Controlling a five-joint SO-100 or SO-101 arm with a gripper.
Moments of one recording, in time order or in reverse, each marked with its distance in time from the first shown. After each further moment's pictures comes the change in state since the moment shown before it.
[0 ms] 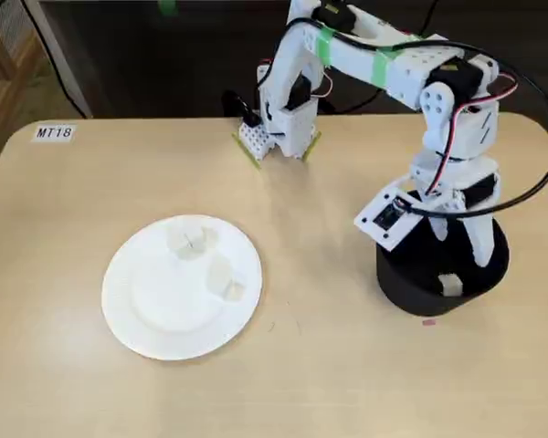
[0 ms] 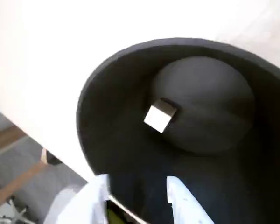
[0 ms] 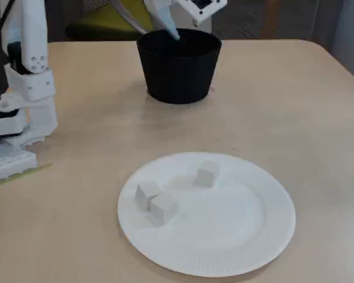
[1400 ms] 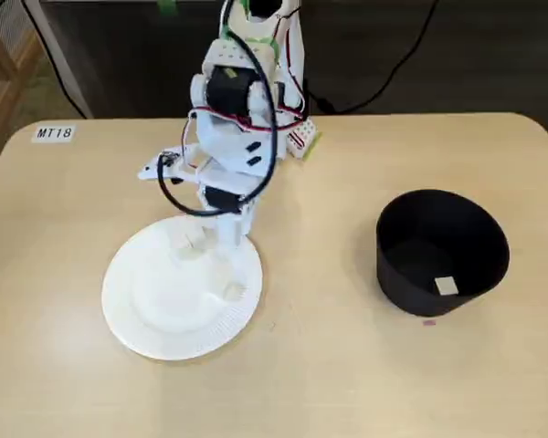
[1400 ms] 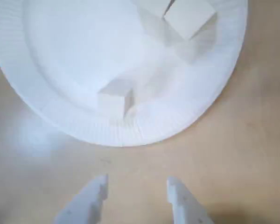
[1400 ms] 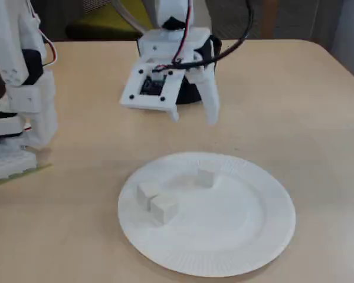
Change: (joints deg) arm 46.9 11.9 27.5 3.2 6.6
